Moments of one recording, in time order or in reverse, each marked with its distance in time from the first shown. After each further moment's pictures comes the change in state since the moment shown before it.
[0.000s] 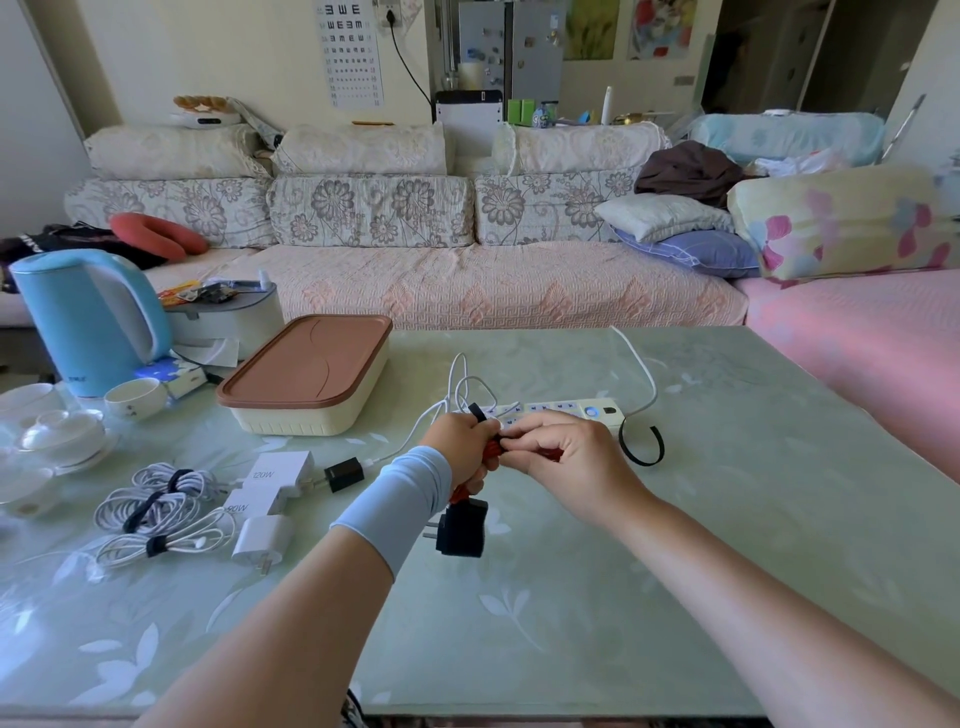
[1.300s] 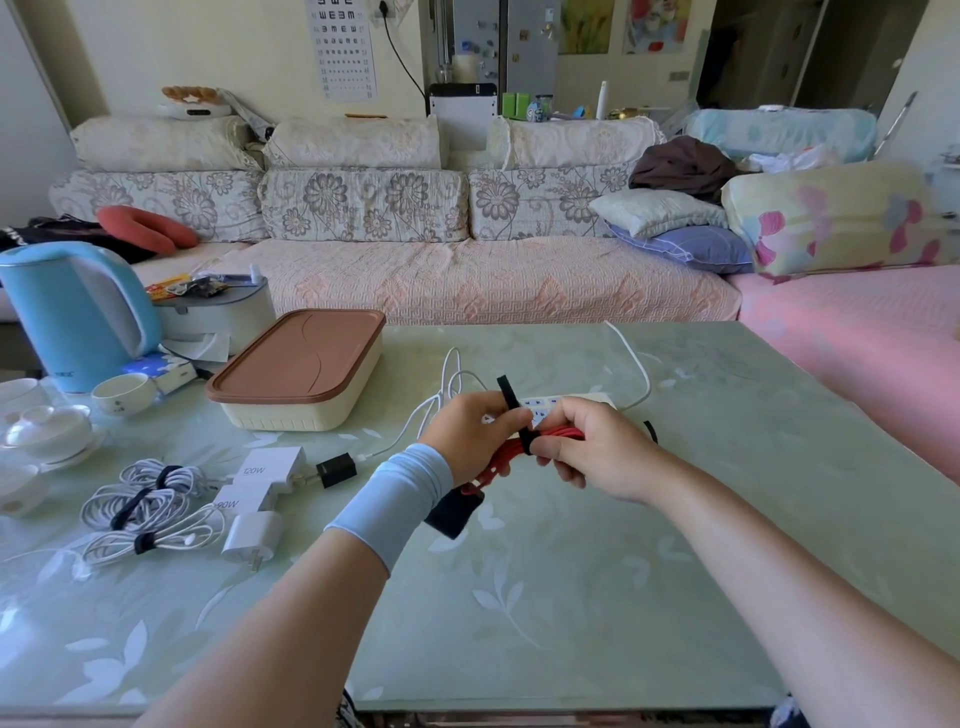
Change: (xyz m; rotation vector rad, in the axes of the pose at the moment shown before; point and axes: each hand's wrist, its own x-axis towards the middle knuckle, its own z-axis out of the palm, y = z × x) left_hand -0.016 0.008 0.005 0.206 -0.059 0.379; right_hand 0.004 -0.013 -0.040 0.063 -0.225 0.349
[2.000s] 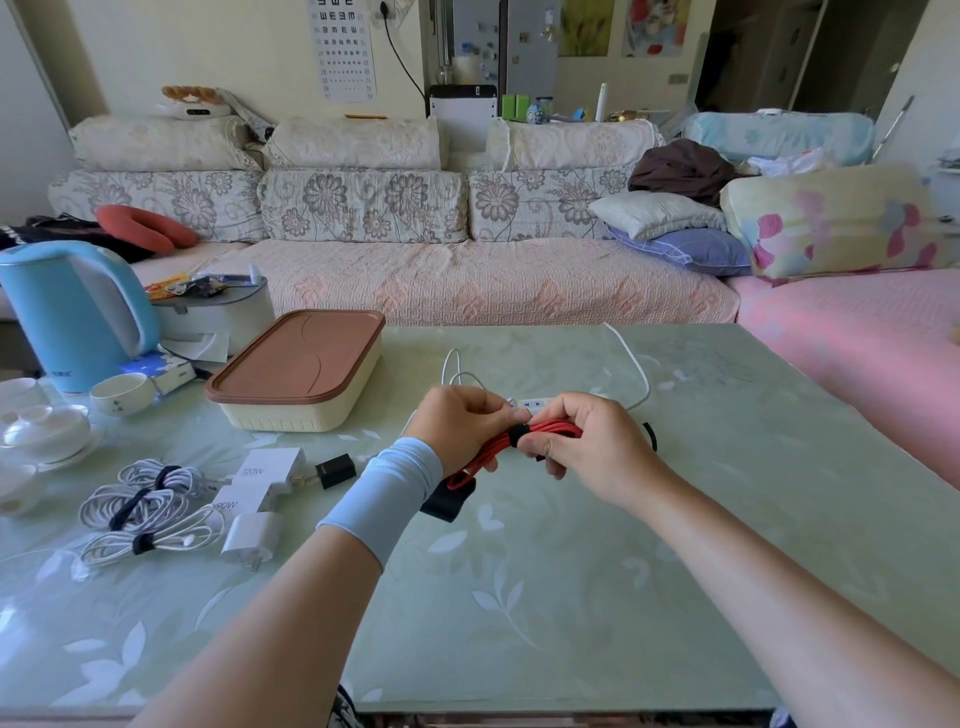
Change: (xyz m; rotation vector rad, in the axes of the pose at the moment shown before) left_hand 0.005 -0.005 -0.012 -0.018 0.052 -0.043; right_hand 0.000 -0.003 0.013 0.160 0.171 -0.140
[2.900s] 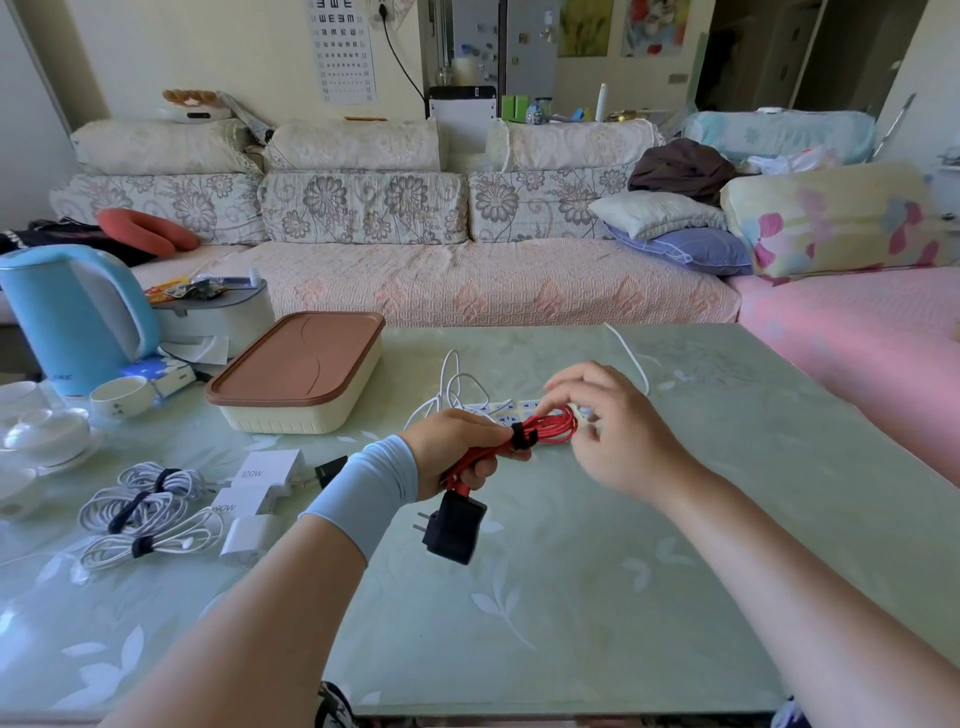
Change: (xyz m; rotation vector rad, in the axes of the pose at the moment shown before) left_hand 0.001 -0.006 -0.006 -0.342 -0.412 -0.258; right_hand 0.004 0.002 -0.027 -0.594 0.075 -0.404
